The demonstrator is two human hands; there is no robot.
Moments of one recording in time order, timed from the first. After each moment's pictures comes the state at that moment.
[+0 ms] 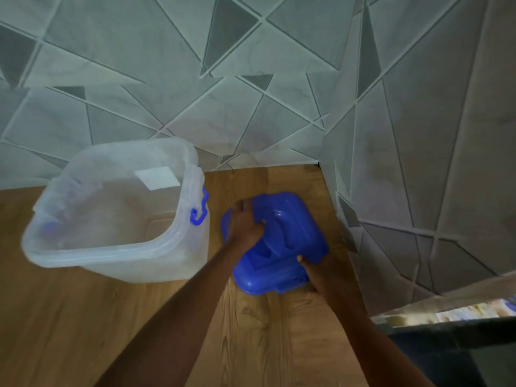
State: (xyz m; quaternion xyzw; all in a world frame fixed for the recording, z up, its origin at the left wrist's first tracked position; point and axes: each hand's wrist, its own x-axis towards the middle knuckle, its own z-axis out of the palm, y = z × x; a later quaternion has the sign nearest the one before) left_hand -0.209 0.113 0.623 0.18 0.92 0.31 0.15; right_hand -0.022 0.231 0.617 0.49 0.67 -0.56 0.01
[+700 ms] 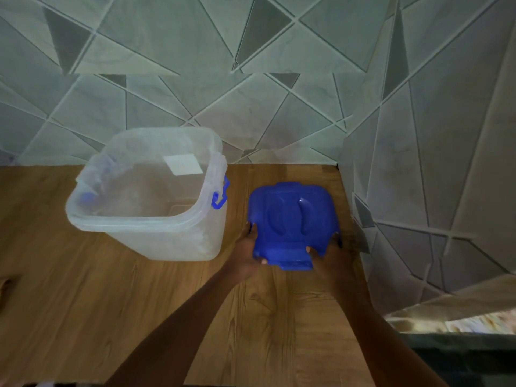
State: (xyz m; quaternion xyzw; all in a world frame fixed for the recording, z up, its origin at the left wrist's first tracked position) left_hand -0.139 0.040 0.621 0.27 0.86 0.39 0.20; right_hand -0.038 0.236 0.619 0.41 0.85 -0.33 0.03
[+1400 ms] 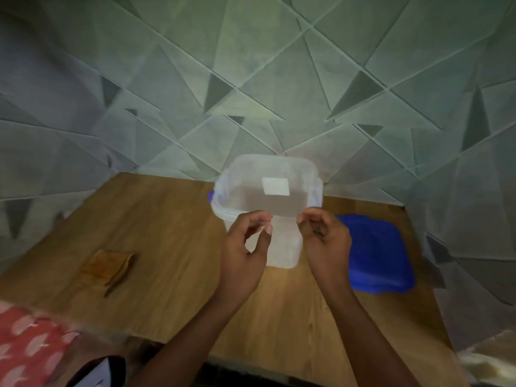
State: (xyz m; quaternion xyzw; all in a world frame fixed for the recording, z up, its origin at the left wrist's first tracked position) left_hand -0.062 -0.146 0.812 0.16 0.75 0.63 -0.15; right_hand -0.049 0.000 0.811 0.12 0.72 -0.61 -0.30
